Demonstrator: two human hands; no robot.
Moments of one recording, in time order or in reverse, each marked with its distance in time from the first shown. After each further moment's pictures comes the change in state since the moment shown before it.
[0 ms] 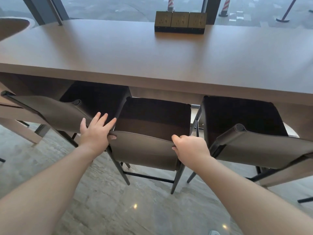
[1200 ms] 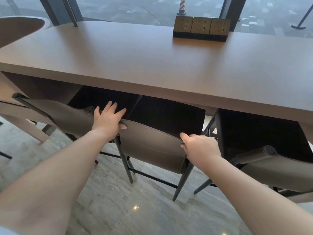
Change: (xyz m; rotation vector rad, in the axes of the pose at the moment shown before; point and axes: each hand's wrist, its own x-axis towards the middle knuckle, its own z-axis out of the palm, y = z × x) left_hand 0.093 -0.040 0.001 -0.017 -0.073 -0.016; right_hand 0.072 -0.008 -0.009 -0.046 0.055 0.019
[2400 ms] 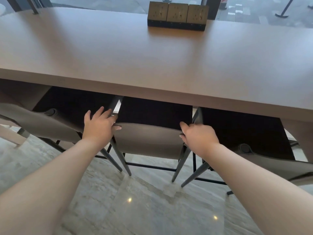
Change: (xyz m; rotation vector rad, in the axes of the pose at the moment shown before) left_hand 0.015 0.076 0.022 -0.016 0.019 0.037; right_hand 0.017 0.098 0.031 -0.151 -0.098 -0.042
